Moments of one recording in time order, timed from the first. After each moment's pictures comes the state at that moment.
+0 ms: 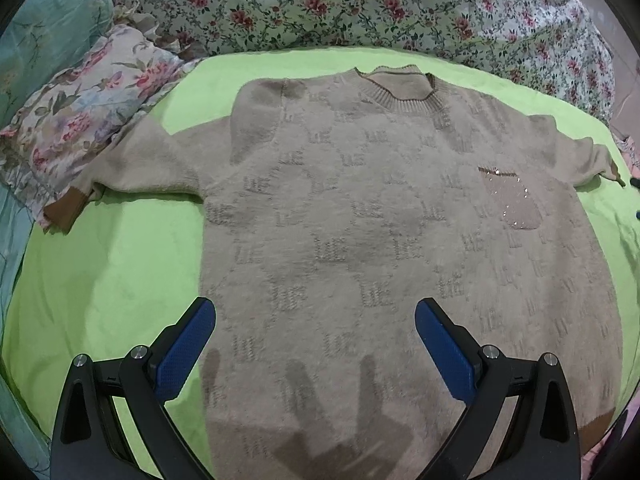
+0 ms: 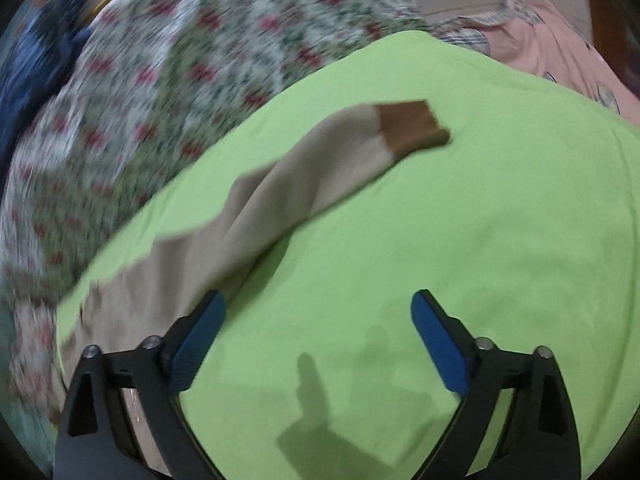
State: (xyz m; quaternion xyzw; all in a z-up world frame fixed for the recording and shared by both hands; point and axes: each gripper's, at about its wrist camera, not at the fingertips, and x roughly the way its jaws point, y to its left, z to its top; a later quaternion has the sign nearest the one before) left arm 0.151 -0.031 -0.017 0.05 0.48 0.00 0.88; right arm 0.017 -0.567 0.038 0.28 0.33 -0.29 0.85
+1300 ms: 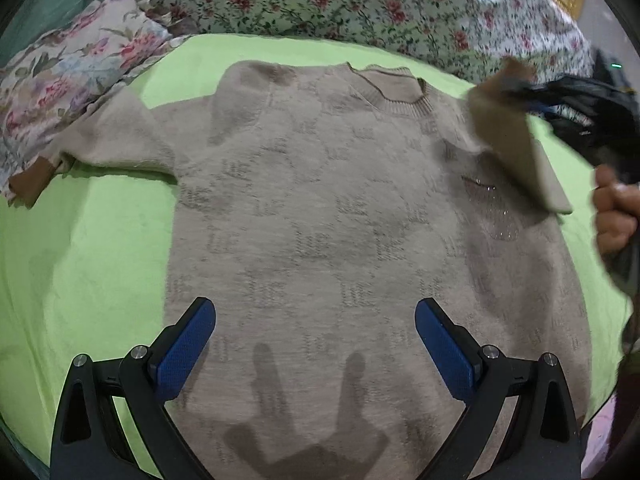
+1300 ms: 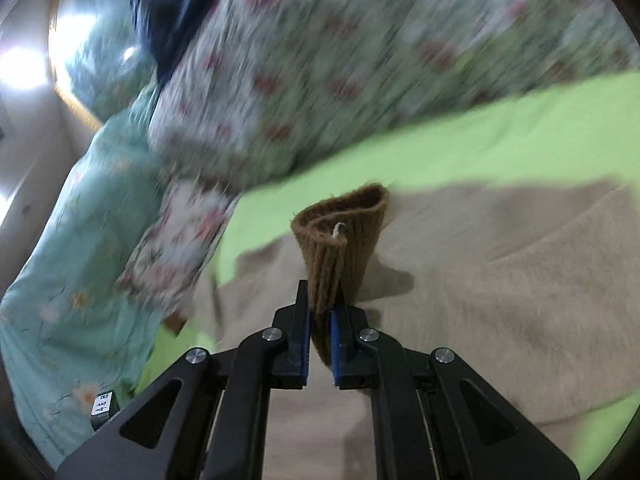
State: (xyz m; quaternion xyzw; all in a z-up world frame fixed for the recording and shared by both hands) left arm 0.159 -0.011 -0.025 -0.03 0.48 -0.05 0.87; right arm 0.219 -0.285 0.027 0.26 0.40 0.12 0.87
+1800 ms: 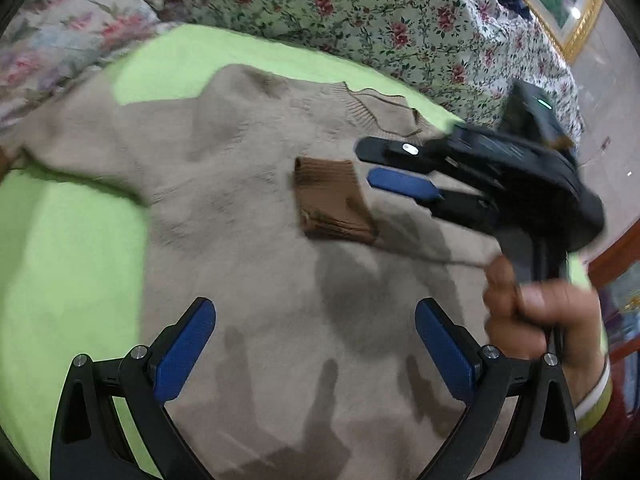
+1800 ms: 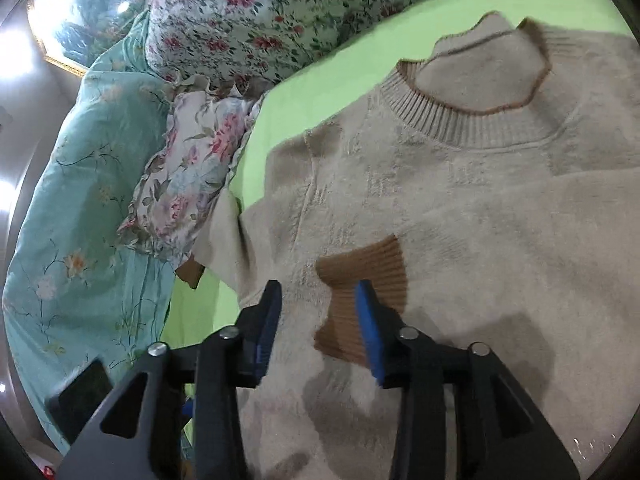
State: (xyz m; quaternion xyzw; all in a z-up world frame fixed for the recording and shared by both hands) left arm 0.213 0.012 -0.036 -0.13 0.47 -0.13 0.86; right arm 0.267 -0.176 -0.058 0.28 0.48 0.18 0.81
